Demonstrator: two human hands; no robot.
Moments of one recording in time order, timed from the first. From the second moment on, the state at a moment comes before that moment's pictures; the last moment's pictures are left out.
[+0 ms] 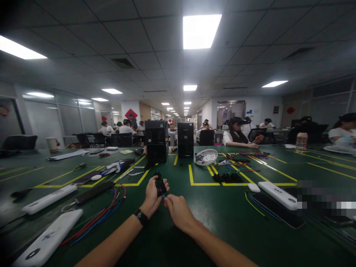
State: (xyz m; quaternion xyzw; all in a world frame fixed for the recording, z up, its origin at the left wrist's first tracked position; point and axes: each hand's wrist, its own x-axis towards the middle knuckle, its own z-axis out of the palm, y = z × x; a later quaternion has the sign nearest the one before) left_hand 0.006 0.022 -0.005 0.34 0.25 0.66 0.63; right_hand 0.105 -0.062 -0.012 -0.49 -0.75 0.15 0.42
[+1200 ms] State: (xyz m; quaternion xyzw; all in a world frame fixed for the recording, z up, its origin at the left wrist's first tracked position) left_hand 0.003 0.021 -0.032 0.57 0.38 0.56 0.47; right_hand 0.143 -0.021 -0.023 -0.46 -0.82 0.05 0.34
